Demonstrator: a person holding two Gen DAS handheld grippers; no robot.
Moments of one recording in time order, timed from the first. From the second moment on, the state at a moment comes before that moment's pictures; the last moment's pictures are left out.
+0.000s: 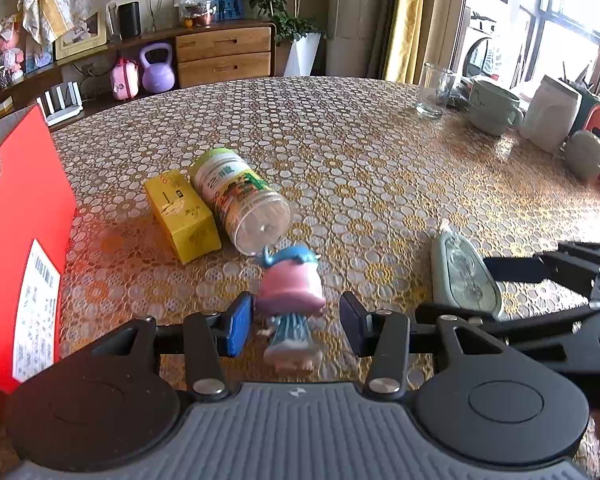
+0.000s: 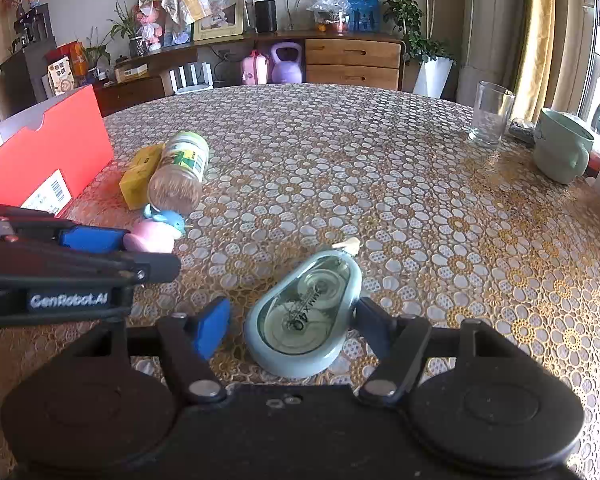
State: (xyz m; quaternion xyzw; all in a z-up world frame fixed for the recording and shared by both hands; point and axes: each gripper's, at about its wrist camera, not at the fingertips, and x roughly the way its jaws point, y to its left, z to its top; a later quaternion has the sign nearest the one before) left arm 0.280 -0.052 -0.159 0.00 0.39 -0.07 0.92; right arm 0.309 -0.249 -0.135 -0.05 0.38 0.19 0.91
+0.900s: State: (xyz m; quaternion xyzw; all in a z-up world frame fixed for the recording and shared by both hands) left arm 0.250 -0.025 -0.136 -0.04 0.41 -0.05 0.91; right arm 0.258 -0.233 -0.086 -0.06 0.34 0.20 0.92
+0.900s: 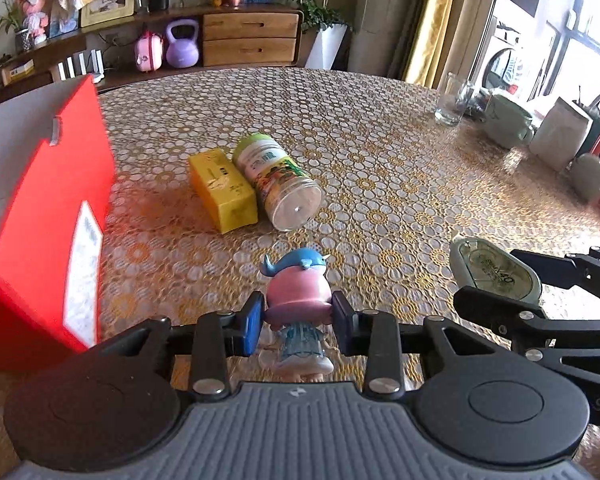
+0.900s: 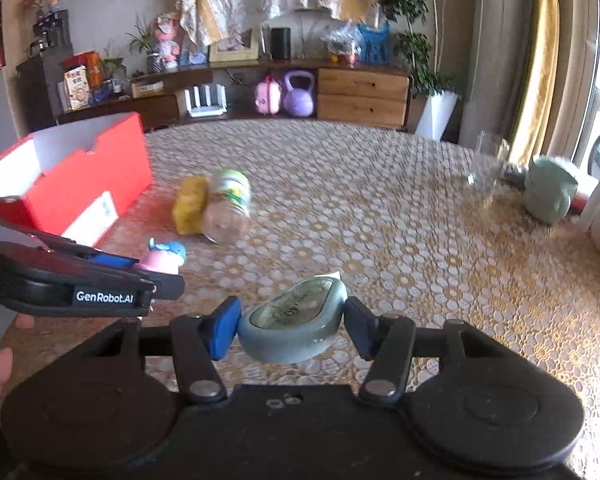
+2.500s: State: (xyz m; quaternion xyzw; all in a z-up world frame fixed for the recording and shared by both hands) left arm 0.214 0.246 -0.041 -0.04 0.41 0.13 0.90; right arm 0.279 0.023 -0.015 -0.15 0.29 0.38 0.87
